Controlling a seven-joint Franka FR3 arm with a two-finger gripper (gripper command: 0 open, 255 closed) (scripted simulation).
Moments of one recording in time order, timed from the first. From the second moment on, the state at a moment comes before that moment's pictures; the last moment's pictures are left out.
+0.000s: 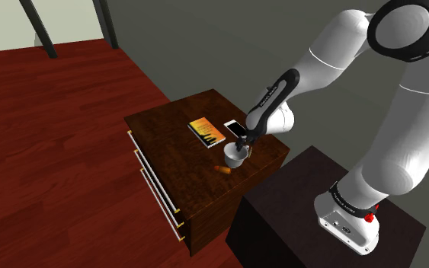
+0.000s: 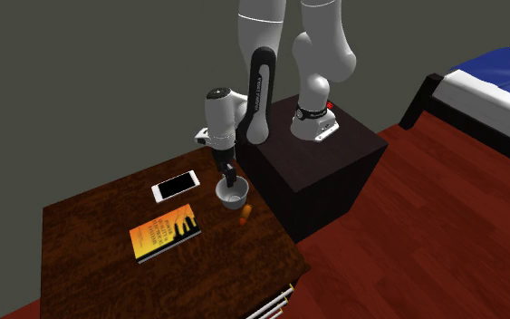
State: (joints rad) arm 0.03 0.30 0.15 -2.63 0.49 3.03 -0.29
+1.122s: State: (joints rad) arm 0.07 0.23 0.10 -2.65 0.45 2.98 -0.24
